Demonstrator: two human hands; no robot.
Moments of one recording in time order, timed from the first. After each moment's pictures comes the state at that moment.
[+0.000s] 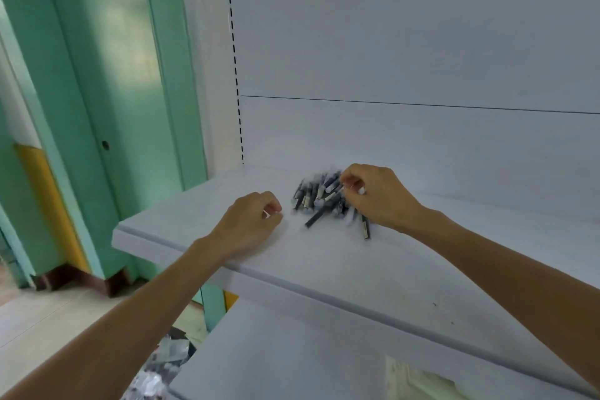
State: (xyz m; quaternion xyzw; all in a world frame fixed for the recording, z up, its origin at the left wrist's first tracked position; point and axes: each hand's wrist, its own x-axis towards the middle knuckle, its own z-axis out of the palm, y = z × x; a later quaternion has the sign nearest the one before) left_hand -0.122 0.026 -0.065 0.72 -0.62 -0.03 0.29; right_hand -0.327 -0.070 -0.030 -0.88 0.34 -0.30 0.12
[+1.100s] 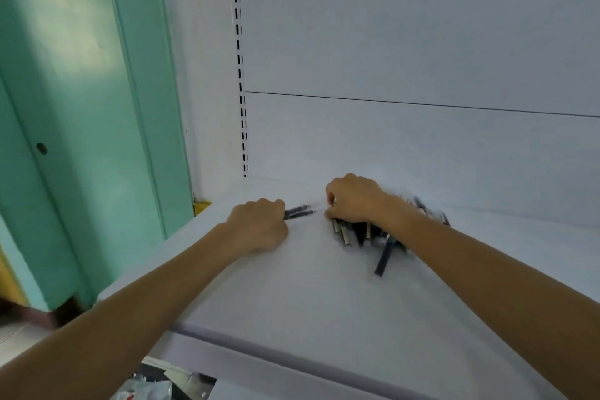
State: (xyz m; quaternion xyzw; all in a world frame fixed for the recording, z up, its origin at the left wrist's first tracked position) left_hand -0.024 -0.064 -0.055 0.73 -0.68 -0.01 0.03; right_hand -0.175 -0.149 -0.037 -0.88 0.47 -0.01 -0.06
